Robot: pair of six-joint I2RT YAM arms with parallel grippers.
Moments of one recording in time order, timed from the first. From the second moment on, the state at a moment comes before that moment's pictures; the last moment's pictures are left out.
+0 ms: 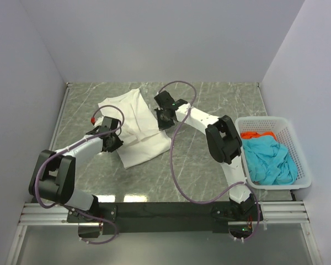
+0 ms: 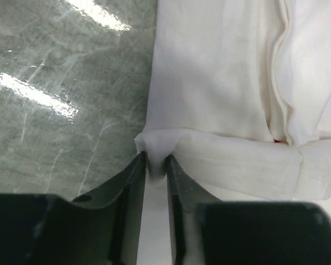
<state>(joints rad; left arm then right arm) -0.27 1.46 0.76 -0.32 -0.24 -0.85 0.65 2.21 1.79 -0.62 0.01 0.42</state>
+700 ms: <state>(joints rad) -0.56 1.19 0.75 -0.47 -0.30 -0.94 0.68 1.93 1.49 -0.44 -0.03 0.45</state>
